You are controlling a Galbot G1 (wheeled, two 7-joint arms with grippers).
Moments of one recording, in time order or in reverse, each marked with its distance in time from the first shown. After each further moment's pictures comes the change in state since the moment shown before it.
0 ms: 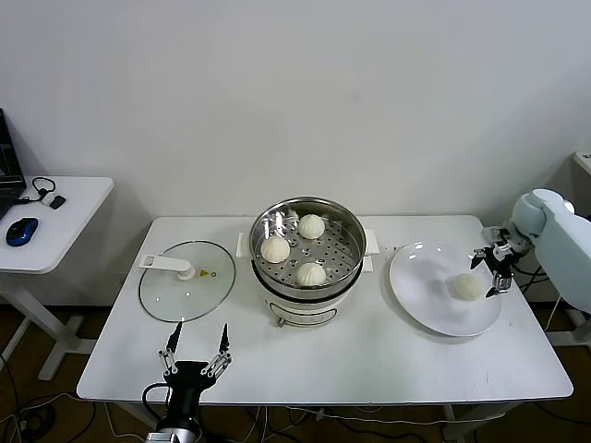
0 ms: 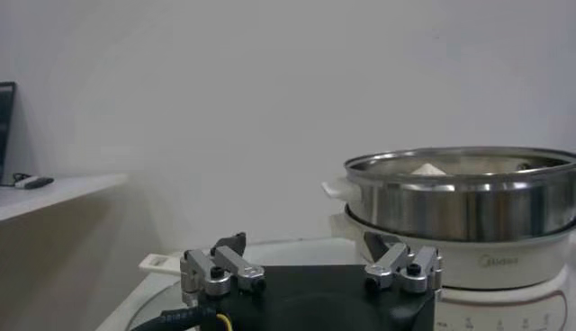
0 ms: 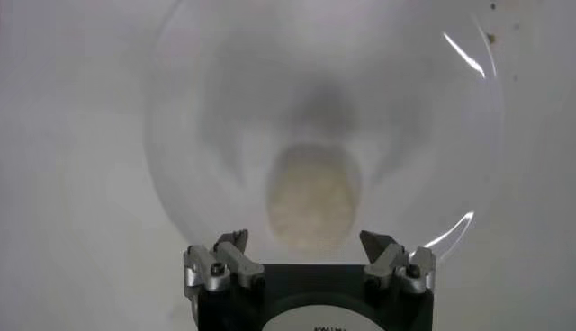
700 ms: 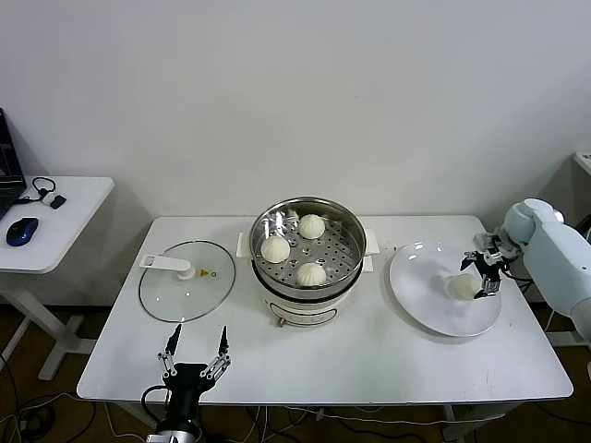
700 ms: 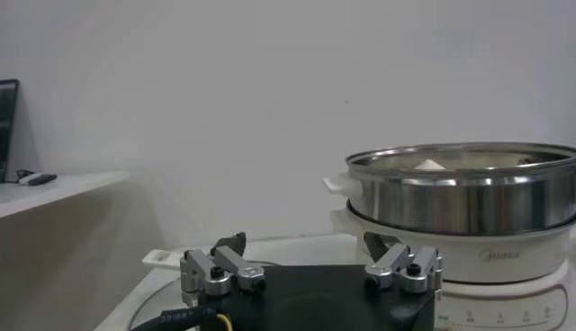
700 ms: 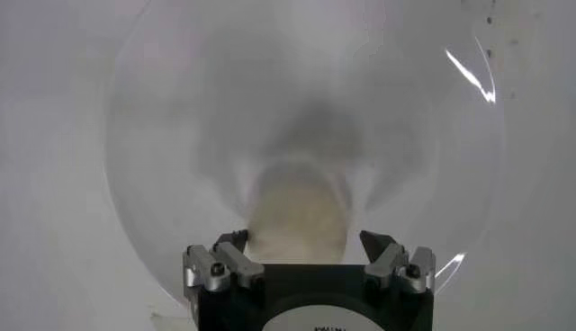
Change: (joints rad) left arm 0.005 -0.001 -0.003 0.005 0.000 -0.003 -0.002; right arm -0.048 0.063 0.110 -0.065 -0.087 0.052 0.050
